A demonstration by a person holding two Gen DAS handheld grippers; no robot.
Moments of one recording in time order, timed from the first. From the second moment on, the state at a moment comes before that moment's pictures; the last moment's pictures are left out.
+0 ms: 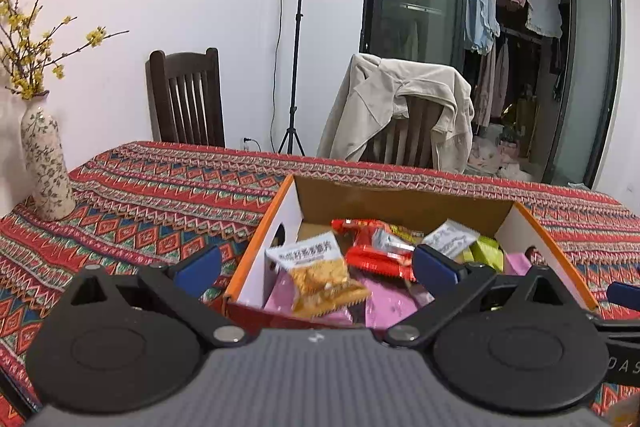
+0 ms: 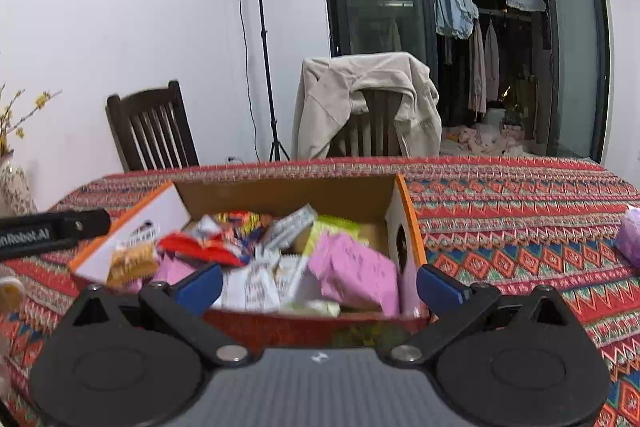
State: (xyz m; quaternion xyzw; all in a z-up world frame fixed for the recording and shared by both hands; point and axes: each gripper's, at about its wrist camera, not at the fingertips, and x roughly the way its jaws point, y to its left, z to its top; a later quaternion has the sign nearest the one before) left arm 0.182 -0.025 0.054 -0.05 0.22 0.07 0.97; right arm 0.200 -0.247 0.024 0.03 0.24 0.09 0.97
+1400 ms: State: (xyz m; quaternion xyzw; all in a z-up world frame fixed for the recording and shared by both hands) left arm 0.139 0.029 -0.025 -0.13 0.32 0.03 0.94; right arm 0.199 -0.251 -0.050 0.00 0.35 0.04 0.94
